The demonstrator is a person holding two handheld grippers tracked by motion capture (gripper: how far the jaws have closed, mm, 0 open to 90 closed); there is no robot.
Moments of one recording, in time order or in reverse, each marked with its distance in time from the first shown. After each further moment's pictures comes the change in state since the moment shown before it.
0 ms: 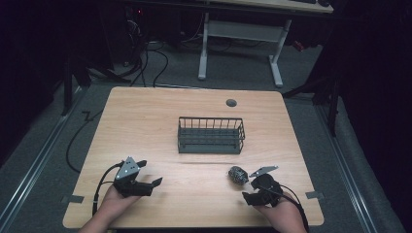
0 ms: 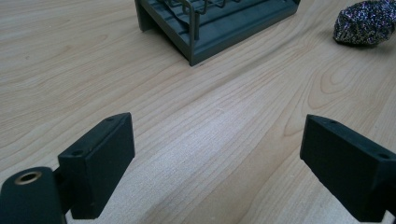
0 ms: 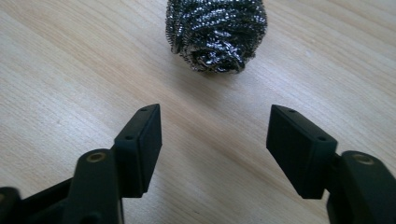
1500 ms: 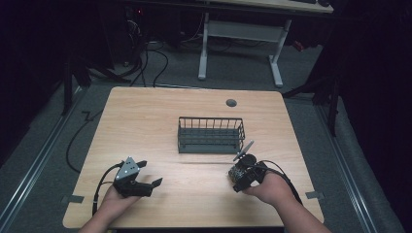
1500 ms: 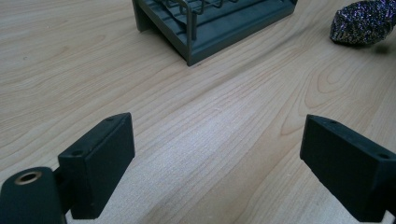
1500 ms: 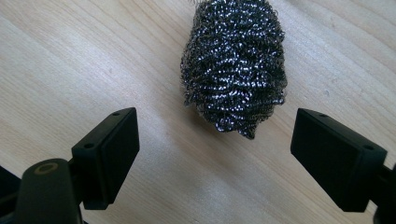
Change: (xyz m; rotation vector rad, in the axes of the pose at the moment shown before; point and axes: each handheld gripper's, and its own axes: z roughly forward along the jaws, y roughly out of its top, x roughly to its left) left arm 0.000 0.000 -0.001 -0.009 -0.005 0.003; right arm -0.001 0.073 0.014 0.309 0.064 -0.089
